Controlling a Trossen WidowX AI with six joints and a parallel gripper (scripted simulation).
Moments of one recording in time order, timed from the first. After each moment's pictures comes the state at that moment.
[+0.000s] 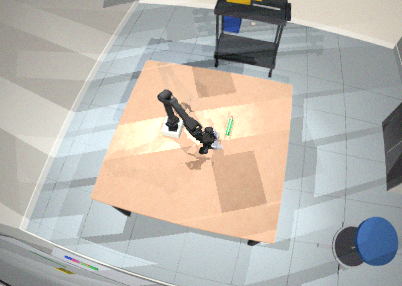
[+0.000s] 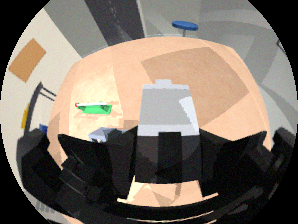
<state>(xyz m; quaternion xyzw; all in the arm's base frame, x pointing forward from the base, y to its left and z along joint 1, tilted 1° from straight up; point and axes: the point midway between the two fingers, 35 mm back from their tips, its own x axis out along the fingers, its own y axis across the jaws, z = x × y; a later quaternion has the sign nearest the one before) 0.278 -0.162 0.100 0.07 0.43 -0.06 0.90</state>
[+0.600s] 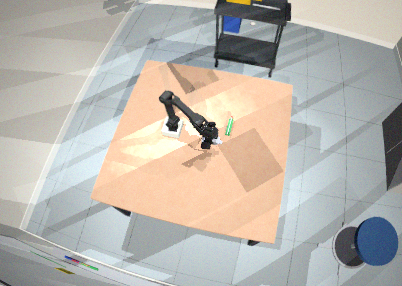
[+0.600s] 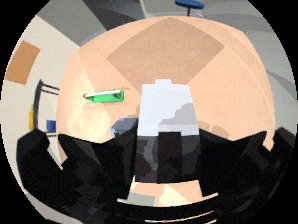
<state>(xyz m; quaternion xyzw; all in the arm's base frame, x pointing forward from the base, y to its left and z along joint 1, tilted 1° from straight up) 0.281 -0.127 0.109 0.10 0.52 -0.04 0.84</state>
